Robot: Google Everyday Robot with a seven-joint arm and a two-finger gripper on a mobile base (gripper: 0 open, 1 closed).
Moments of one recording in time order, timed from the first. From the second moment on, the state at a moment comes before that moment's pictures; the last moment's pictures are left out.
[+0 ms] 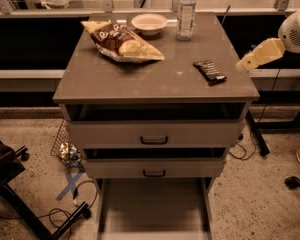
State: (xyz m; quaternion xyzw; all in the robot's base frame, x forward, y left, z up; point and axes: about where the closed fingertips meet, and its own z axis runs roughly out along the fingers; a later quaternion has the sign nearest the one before) arm 0.630 -0.303 0.939 -0.32 0.87 -0.01 0.37
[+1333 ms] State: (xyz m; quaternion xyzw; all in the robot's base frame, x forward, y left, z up) arm 0.687 -0.239 0.851 -0.18 0.93 0.09 0.32
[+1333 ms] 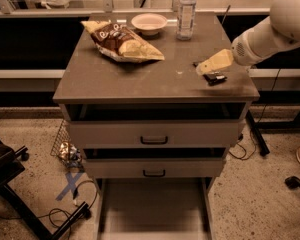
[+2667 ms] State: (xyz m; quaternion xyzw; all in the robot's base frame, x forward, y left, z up) arm 0.714 -0.232 0.805 -0.19 0.95 0.06 0.26
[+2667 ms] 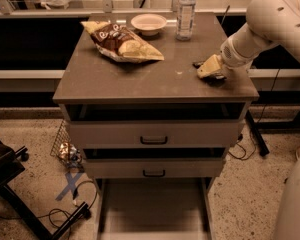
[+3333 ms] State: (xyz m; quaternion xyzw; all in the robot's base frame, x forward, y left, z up) arm 0.714 -0.232 0.824 -0.19 0.95 0.06 0.26
